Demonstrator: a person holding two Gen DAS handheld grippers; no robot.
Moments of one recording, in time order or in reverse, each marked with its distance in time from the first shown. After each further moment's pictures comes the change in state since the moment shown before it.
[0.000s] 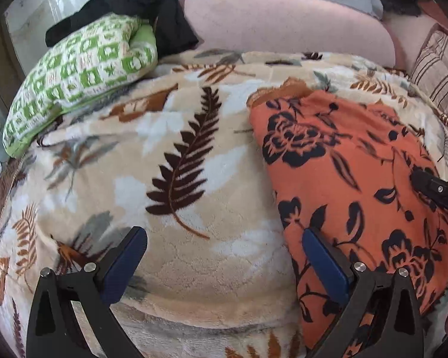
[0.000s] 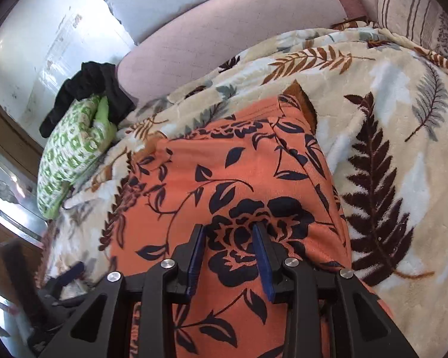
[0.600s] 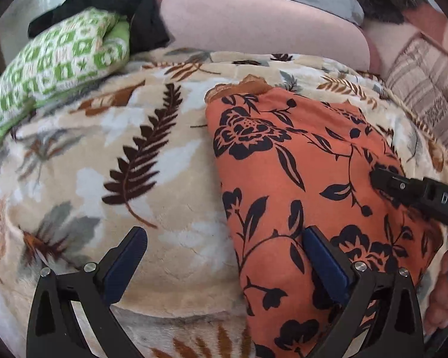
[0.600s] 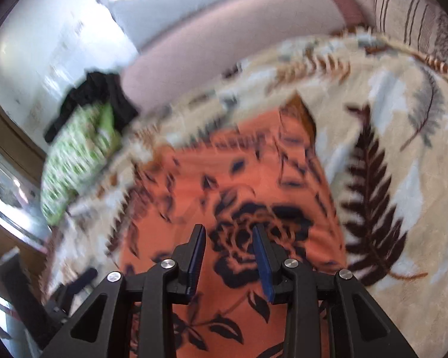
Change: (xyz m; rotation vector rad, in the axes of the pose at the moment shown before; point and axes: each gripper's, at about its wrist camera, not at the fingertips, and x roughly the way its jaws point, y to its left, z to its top) left arm 0.001 -0.021 -0.008 -0.044 0.035 -0.158; right arm 0.003 -0.001 0.001 0.015 0.032 -0.005
